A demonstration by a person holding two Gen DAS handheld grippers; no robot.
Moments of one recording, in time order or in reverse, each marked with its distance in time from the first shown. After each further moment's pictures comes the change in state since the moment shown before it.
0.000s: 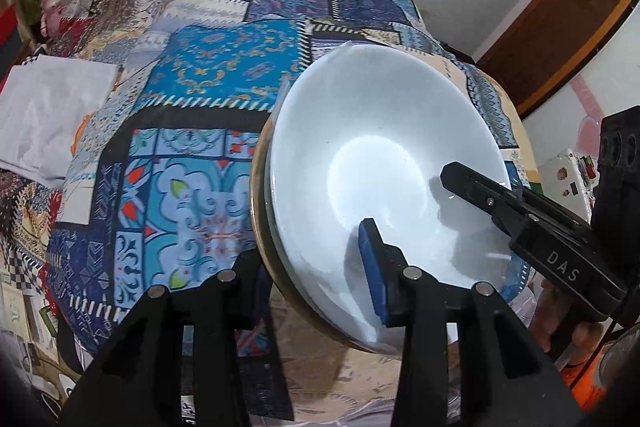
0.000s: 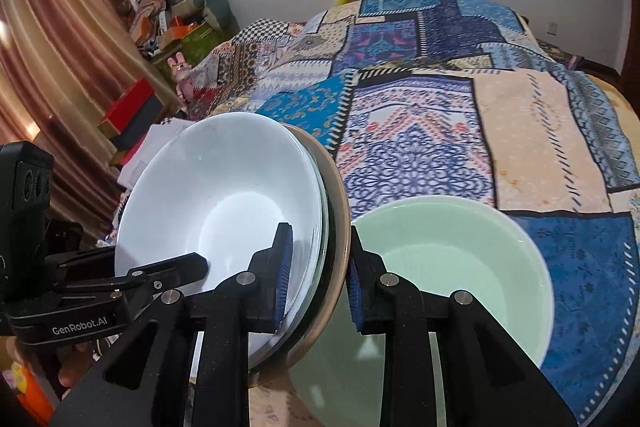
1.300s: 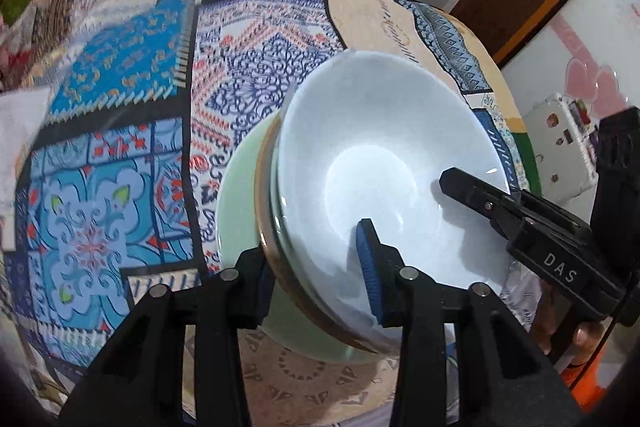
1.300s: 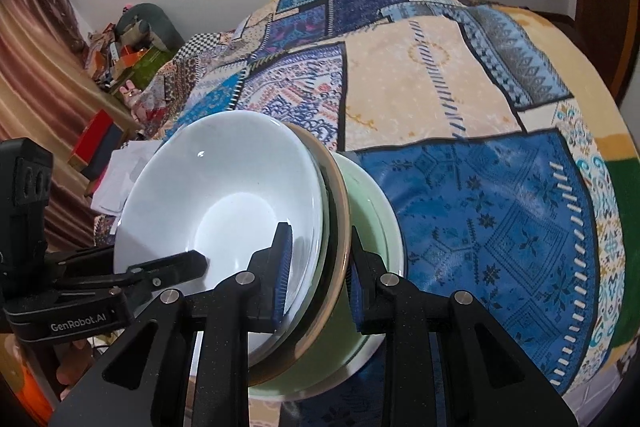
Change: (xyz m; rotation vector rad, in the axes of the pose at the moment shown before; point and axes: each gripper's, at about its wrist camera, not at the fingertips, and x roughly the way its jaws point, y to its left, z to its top) left arm 0.069 -0.097 -0.005 0.160 0.101 -0.020; right arm -0.035 -0.104 -0.041 0.177 0.012 -0.070
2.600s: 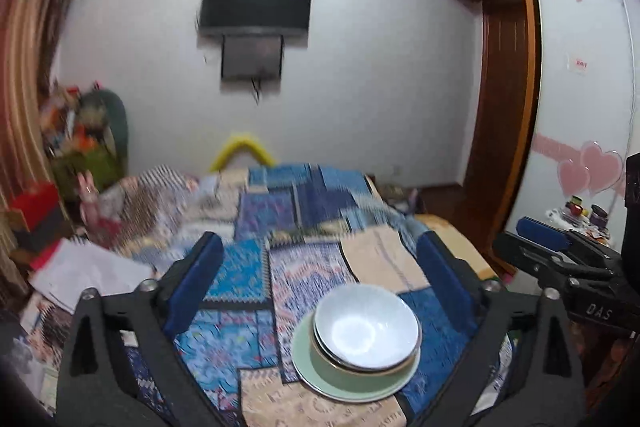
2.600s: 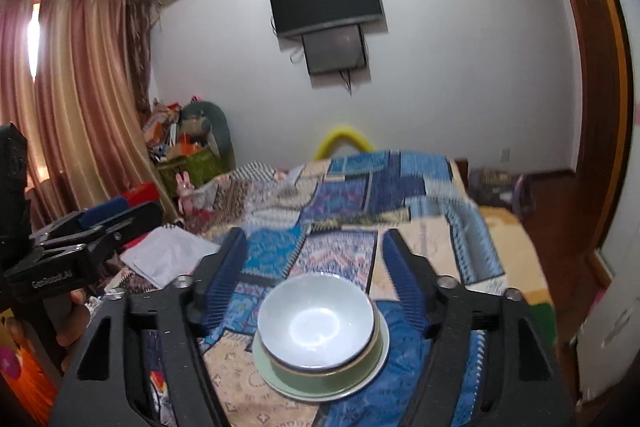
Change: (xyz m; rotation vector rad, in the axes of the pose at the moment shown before) left arm -0.251 -0.067 -0.070 0.114 -0.836 0.197; right arm -0.196 0.073 -0.013 -0.270 -0.563 0.024
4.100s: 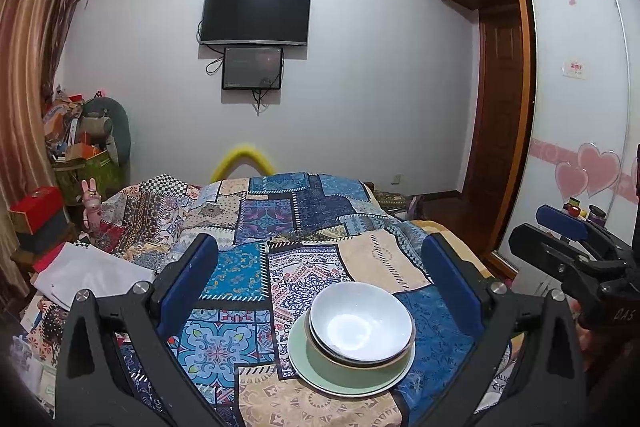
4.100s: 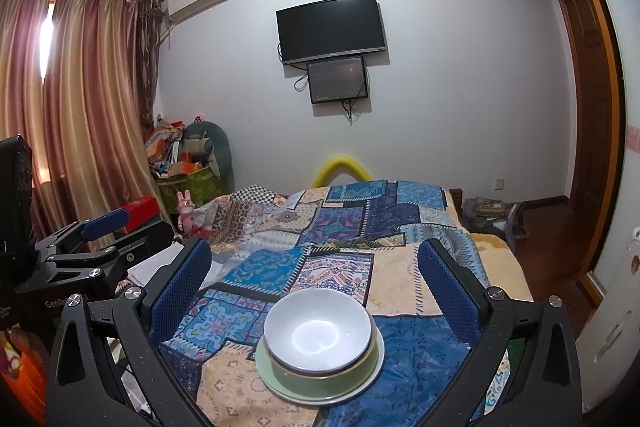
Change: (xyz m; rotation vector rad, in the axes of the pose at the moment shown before) left arm -0.018 -0.003 -0.015 -0.001 -0.018 -0.011; right arm -0.026 0.011 -0.008 -0.034 -0.095 -0.016
